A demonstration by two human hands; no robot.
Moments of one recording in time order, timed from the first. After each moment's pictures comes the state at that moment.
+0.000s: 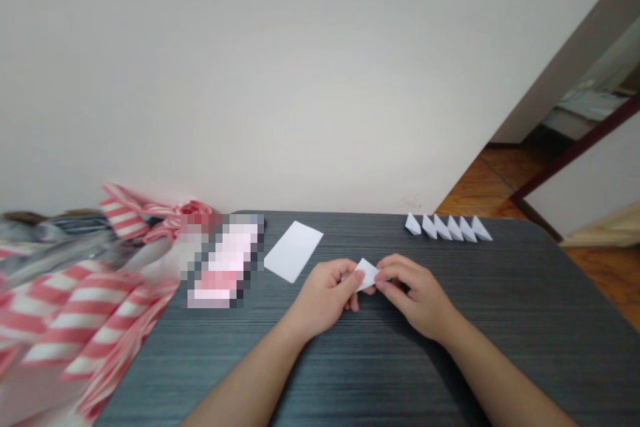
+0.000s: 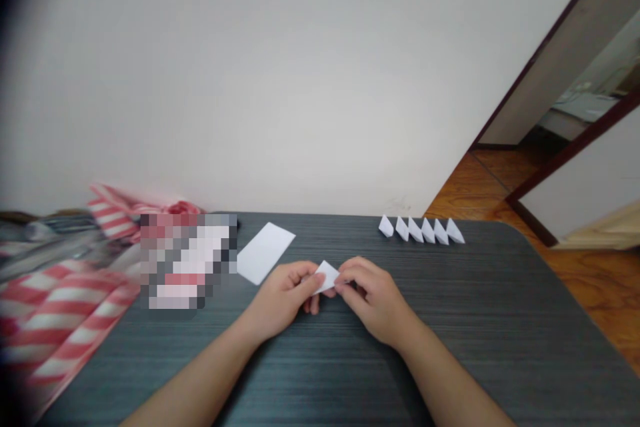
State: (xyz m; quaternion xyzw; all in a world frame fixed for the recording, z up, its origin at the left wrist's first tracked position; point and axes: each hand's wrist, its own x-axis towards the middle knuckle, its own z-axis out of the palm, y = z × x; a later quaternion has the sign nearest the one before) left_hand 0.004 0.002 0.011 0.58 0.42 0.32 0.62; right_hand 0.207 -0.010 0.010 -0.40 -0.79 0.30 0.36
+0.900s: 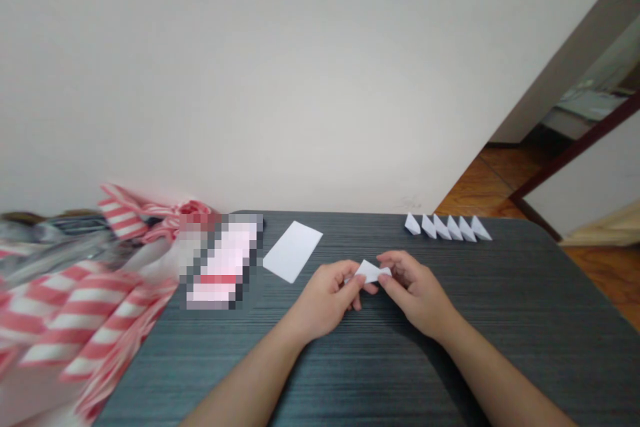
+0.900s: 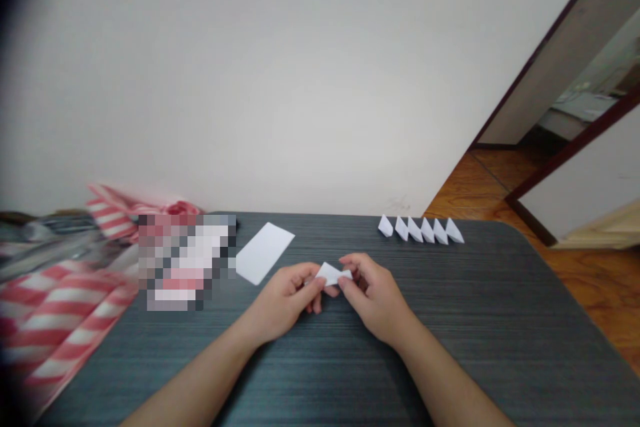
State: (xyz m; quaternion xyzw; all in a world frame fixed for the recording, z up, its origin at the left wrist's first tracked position) left_hand 0.003 0.002 0.006 0.63 0.41 0.30 0.59; right_hand 0.202 -0.011 -0.005 -0.49 -0.67 0.39 0.38
